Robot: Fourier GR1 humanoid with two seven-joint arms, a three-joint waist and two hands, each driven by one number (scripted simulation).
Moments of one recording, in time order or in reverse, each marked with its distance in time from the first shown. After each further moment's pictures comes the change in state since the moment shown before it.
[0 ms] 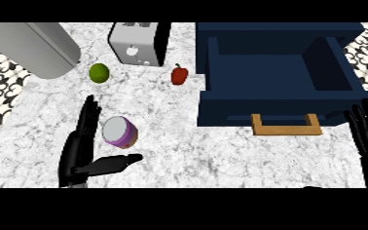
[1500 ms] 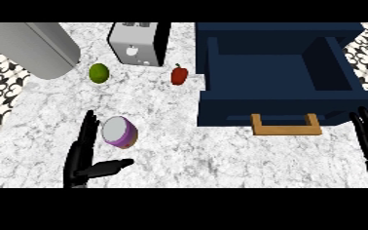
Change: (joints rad) left arm -0.077 0.028 0.151 0.449 0.077 -0.097 -0.308; right arm 0.009 0.030 -0.020 -0.047 0.001 0.019 0.021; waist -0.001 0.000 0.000
